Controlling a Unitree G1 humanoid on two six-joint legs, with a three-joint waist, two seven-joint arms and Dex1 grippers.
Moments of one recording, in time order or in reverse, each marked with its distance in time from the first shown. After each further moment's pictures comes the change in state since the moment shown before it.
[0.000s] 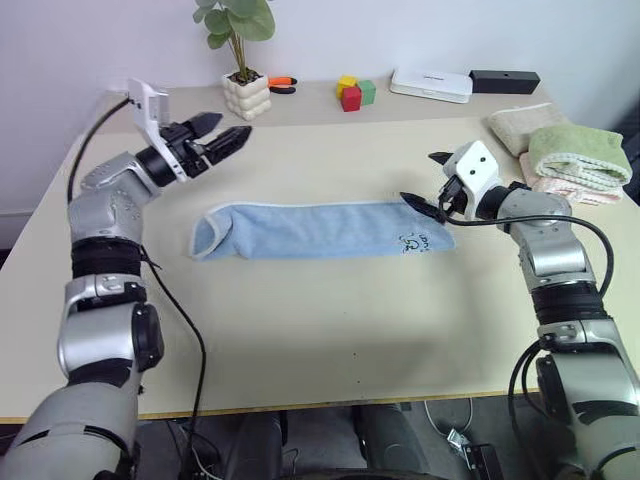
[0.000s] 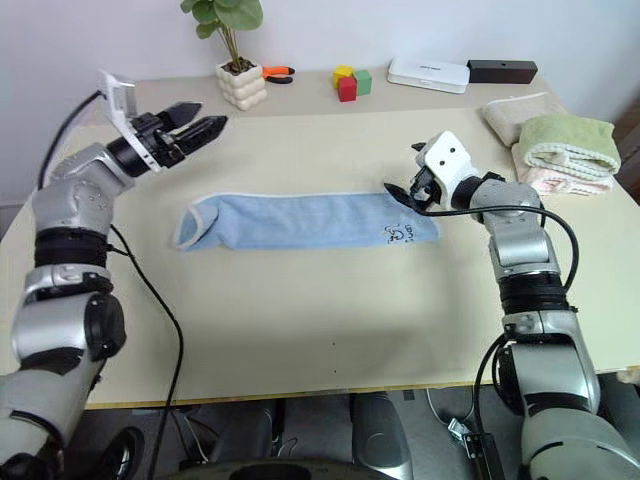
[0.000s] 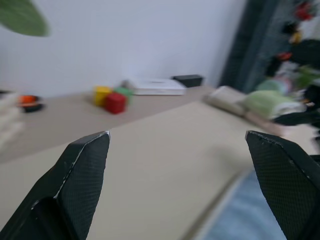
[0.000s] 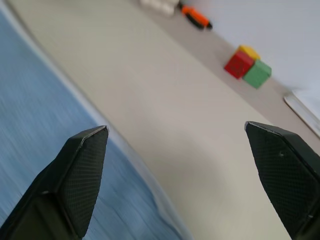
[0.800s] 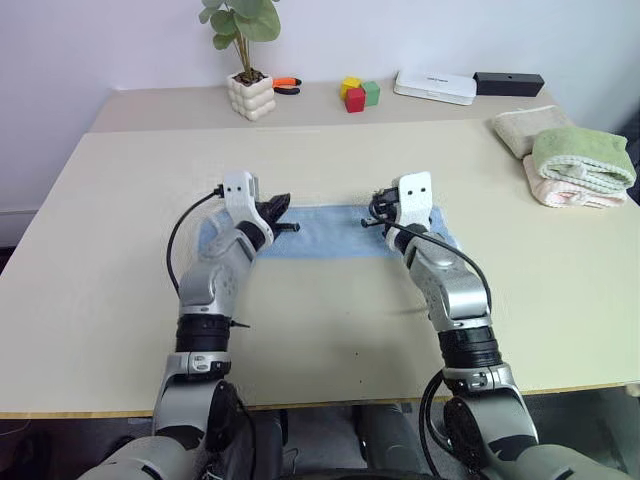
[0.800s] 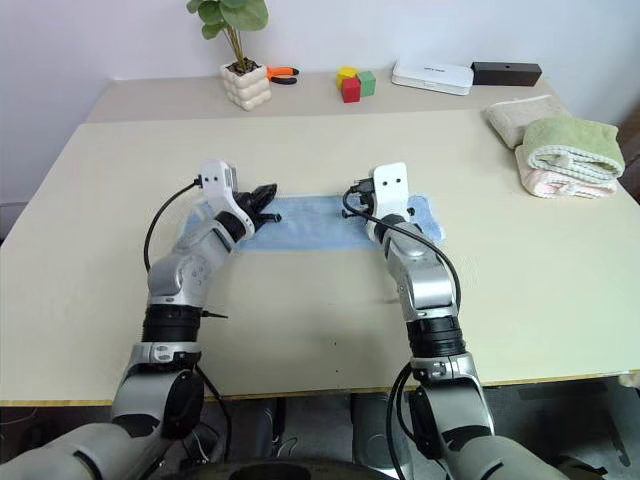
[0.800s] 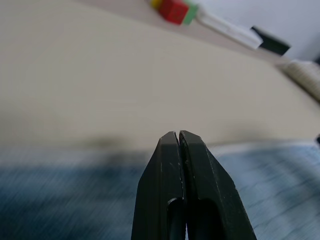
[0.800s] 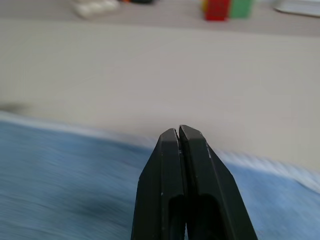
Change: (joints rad) left arm 0.345 -0.406 -0.087 -0.296 0.098 0.027 0.670; right arm 0.179 0.464 -0.006 -0.230 -0.048 0.328 -0.675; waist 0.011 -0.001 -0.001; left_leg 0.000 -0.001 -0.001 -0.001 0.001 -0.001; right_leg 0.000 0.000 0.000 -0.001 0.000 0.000
